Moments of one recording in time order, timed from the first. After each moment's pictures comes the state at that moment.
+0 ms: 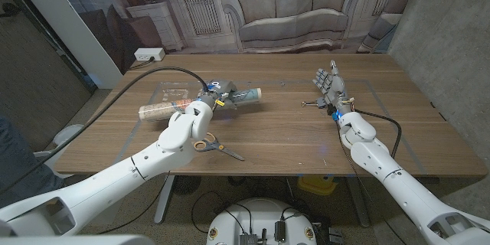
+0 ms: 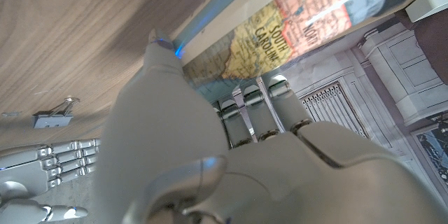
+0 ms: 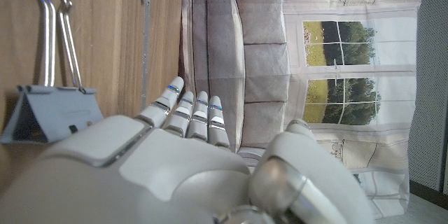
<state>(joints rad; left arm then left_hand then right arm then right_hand) 0.81 0.78 0.76 -2.04 0.86 0.64 -0.10 1.28 0.17 -0.14 -0.11 0.29 0.72 -0.06 0.27 0.20 0.74 -0.17 0.27 0.26 0.75 -0.08 0.27 0.24 0.75 -0.08 0.42 0.19 -0.93 -0.45 -0.31 -1.39 0.76 0.28 -0.05 0.33 0.03 0.07 0.04 0.21 0.29 0.07 0.20 0.18 0.29 0.09 0.22 0.18 0.22 0.02 0.20 0.18 0.23 -0.03 0.36 0.18</state>
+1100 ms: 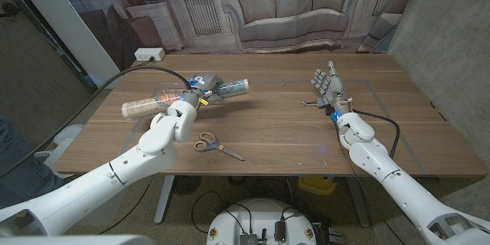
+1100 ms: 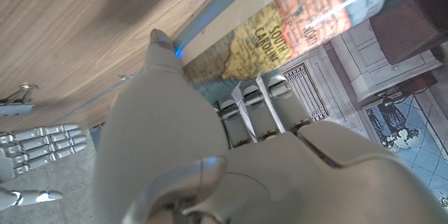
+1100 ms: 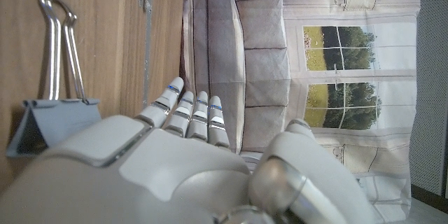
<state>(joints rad) 0.91 0.87 0.63 -2.09 0.84 0.63 0.02 1.28 0.17 -0.12 -0.10 0.27 0.72 -0.07 0.26 0.20 0.75 -0.18 0.26 0.27 0.75 -0.08 0.27 0.25 0.75 -0.08 0.42 0.19 -0.93 -0.45 -0.32 -1.40 0.76 0.28 -0.05 0.33 0.03 0.07 0.03 0.21 0.29 0.07 0.20 0.18 0.29 0.09 0.22 0.18 0.22 0.02 0.20 0.18 0.23 -0.03 0.35 0.18</state>
